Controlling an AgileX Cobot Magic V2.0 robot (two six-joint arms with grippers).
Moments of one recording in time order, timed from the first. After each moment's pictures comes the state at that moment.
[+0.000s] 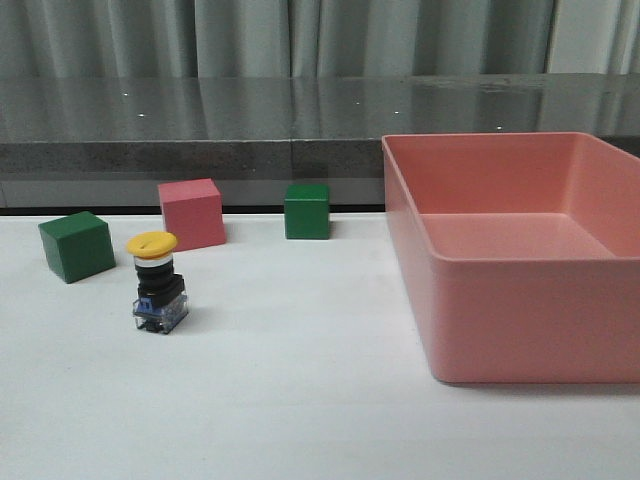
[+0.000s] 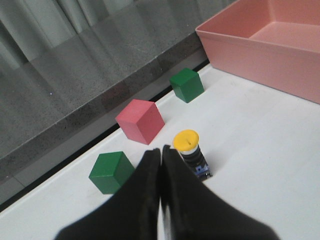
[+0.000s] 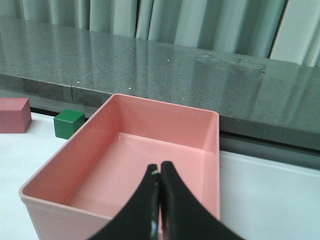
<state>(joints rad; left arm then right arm) -0.45 0.41 -0.28 0.03 0.15 0.39 0.11 0.13 -0.29 0.19 0.31 -0.29</state>
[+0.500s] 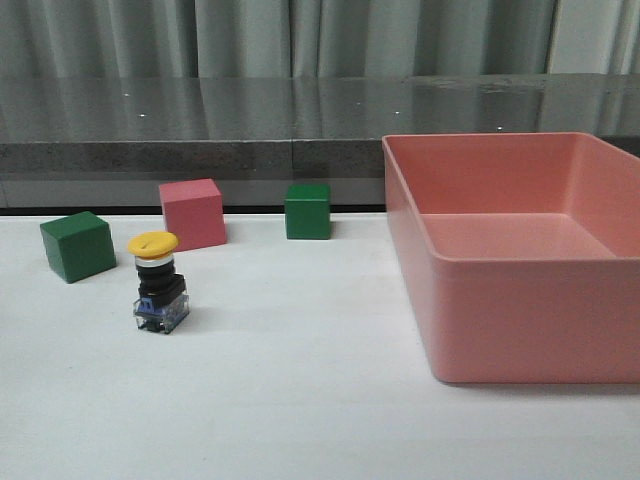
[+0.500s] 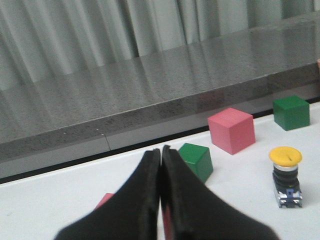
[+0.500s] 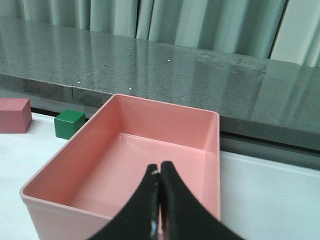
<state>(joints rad) -0.10 0.12 -0.05 0.10 0.00 0.13 0.11 0.13 -0.29 0.19 0.31 -0.29</state>
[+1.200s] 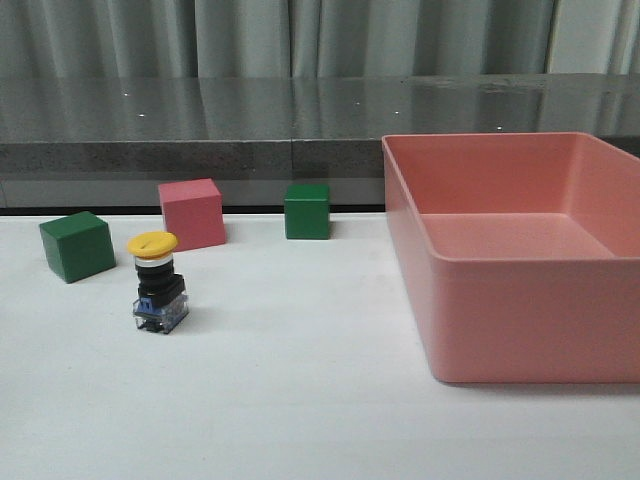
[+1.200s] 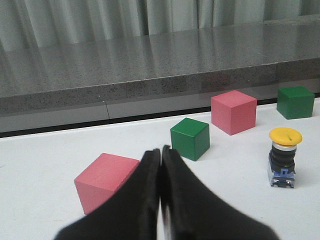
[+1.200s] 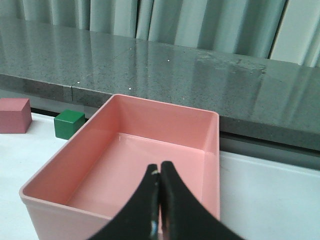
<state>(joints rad) -0.07 0.00 0.00 0.08 0.15 0.05 0.11 0.13 -0.29 0.19 0.31 -0.29</state>
